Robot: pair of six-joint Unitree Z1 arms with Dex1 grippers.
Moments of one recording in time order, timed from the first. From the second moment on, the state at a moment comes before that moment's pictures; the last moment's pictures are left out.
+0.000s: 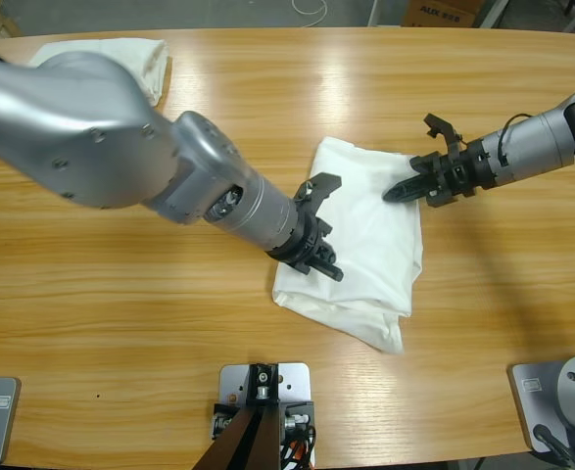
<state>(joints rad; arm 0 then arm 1) -1.05 2.14 -1.30 0.20 -0.37 -0.49 0.15 1.90 -0.77 0.18 0.82 0.02</state>
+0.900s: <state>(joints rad) -0.94 2.02 -1.57 0.39 -0.32 -0.43 0.46 1.40 -0.74 0.38 0.62 0.38</state>
